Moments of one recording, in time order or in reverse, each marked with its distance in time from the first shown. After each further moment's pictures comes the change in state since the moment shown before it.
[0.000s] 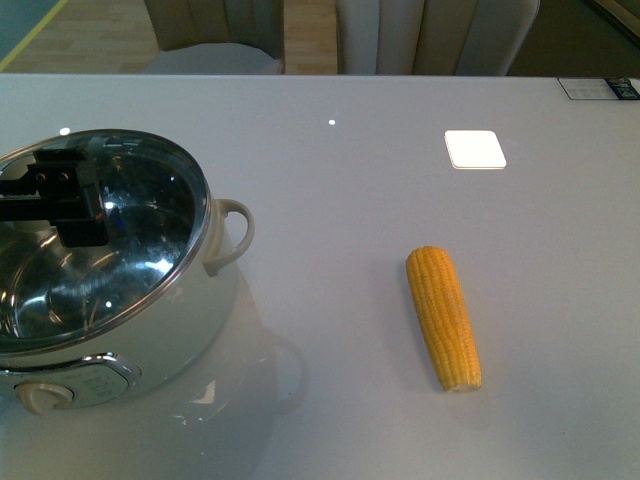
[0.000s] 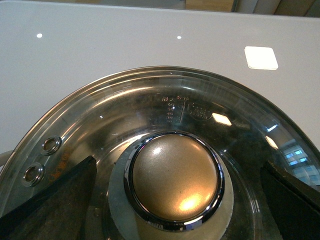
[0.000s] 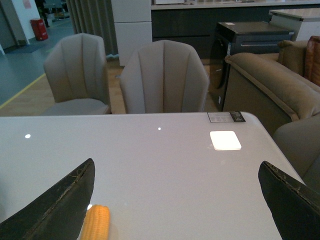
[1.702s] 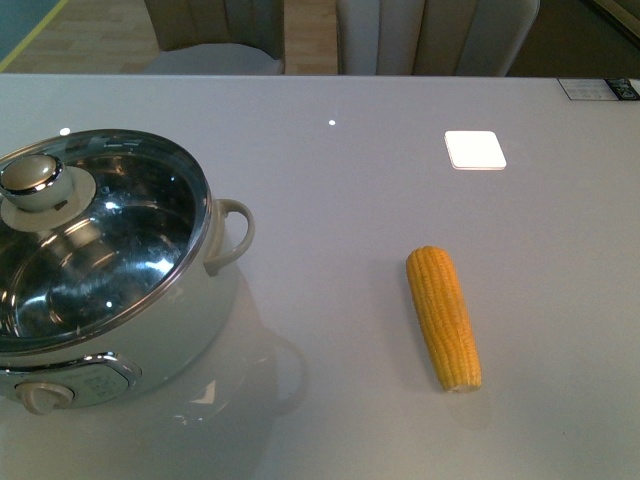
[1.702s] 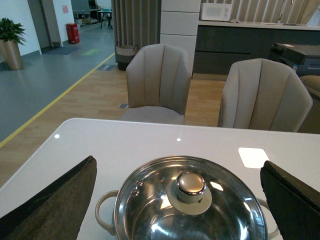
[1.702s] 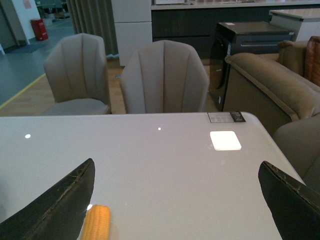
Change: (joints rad) left arm 0.145 -1.851 -0.394 -0.970 0.111 0.079; right arm 0.000 0.000 0.000 0.000 0.000 0.000
